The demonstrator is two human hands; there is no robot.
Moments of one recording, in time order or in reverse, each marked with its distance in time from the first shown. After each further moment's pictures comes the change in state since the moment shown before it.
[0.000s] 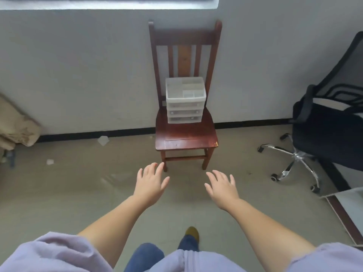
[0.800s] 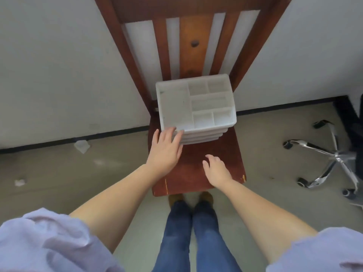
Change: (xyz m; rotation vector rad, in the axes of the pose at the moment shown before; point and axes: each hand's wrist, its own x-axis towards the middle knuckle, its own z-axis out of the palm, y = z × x) left_hand 0.478 -0.031 -0.010 0.015 0.023 0.299; right_hand 0.445 -0.015 -0.034 0.467 -0.224 0.228
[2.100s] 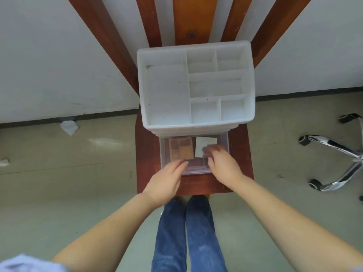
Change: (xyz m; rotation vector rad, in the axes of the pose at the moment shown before) left_hand -0.023 0.013 0.121 -0.286 -0.271 0.076; right_hand 0.079 0.045 0.006 -0.124 0.000 -0.262
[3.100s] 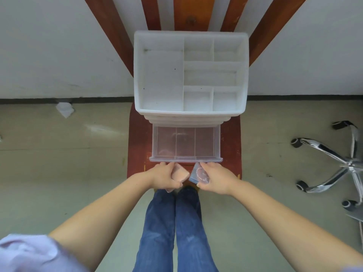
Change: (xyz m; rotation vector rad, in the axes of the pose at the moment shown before) left_hand 0.017 0.013 0.015 -0.307 -0.592 -0.436; right_hand -0.036 0.032 0.002 -0.222 -0.493 -0.088
